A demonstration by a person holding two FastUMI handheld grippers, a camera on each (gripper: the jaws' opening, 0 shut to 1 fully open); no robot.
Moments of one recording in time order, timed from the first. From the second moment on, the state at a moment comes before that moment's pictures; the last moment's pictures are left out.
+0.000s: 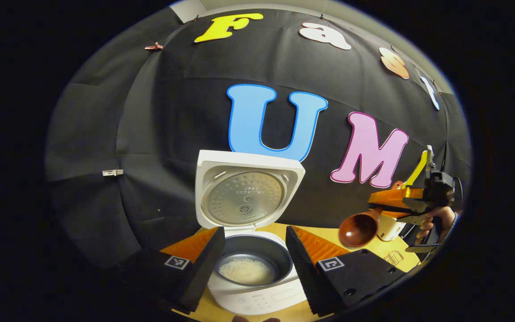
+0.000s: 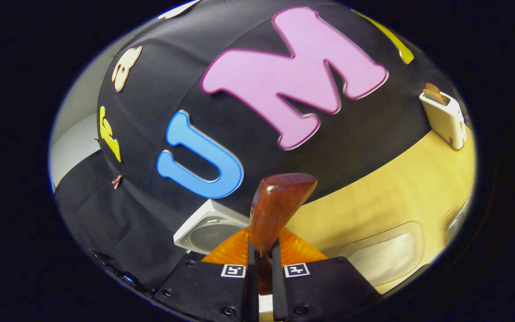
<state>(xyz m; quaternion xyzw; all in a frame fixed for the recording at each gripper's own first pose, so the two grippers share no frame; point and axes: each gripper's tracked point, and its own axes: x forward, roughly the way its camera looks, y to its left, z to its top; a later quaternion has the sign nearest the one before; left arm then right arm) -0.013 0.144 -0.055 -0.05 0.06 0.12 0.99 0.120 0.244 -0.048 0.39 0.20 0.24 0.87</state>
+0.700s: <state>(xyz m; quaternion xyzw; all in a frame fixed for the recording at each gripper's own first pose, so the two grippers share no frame) 0.037 0.076 -0.050 -0.04 0.07 0.11 0.99 0.114 -0.021 -0.111 0.32 0.17 0.09 0.93</state>
